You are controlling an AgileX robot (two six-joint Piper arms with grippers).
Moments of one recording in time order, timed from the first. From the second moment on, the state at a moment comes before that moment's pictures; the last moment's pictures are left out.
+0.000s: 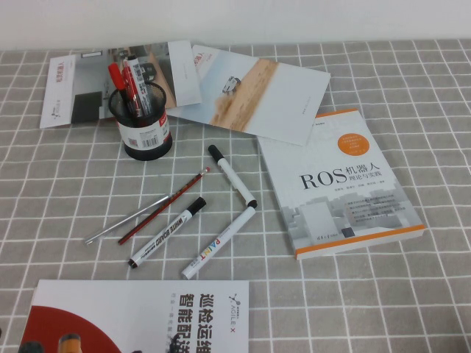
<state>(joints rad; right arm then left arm) -0.04 0.01 0.03 0.14 0.38 0.06 -0.08 -0.01 0.02 -0.05 0.36 -0.02</state>
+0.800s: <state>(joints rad) -0.04 0.01 0.03 0.14 0.38 0.06 -0.08 -0.01 0.02 -0.34 0.04 -0.18</state>
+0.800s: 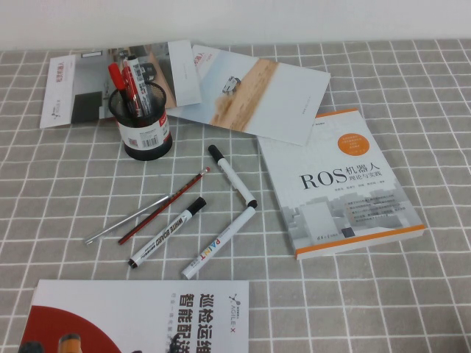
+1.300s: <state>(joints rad) -0.04 0.01 0.03 0.14 0.38 0.06 -0.08 0.41 -0.35 -0.34 0.33 0.00</state>
